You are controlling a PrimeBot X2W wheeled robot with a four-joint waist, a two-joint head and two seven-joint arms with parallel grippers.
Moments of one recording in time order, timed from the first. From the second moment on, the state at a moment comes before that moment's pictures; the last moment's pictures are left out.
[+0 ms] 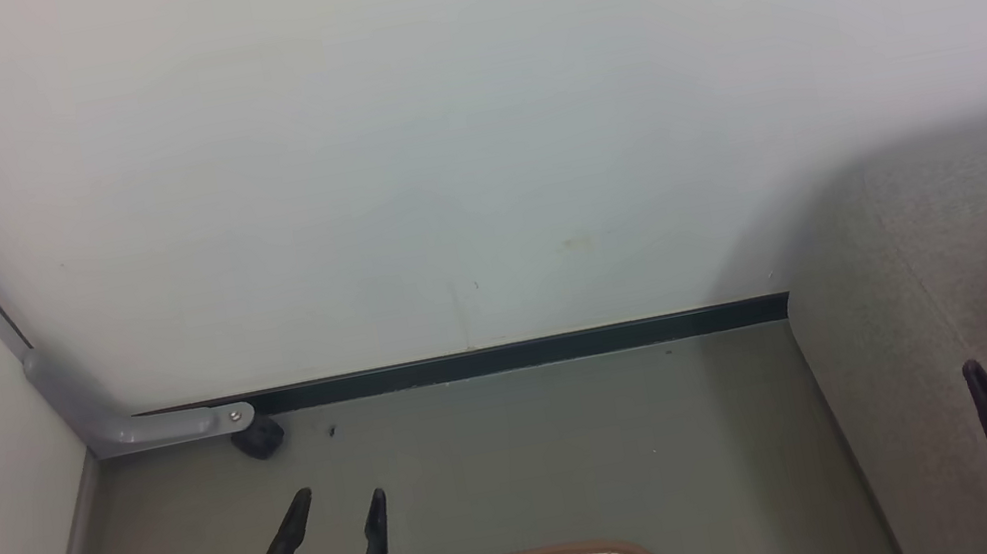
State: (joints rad) left arm -0.27 0.30 -0.59 0.28 -0.62 0.08 -0.25; right arm -0.13 -0.40 0.21 0.31 0.59 0.10 -0.25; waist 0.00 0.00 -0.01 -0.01
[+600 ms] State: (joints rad) left arm -0.19 0.31 -0.49 0.25 -0.63 0.11 -0.25; right arm -0.07 -0.36 0.17 0.22 0.52 0.08 -0.25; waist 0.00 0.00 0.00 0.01
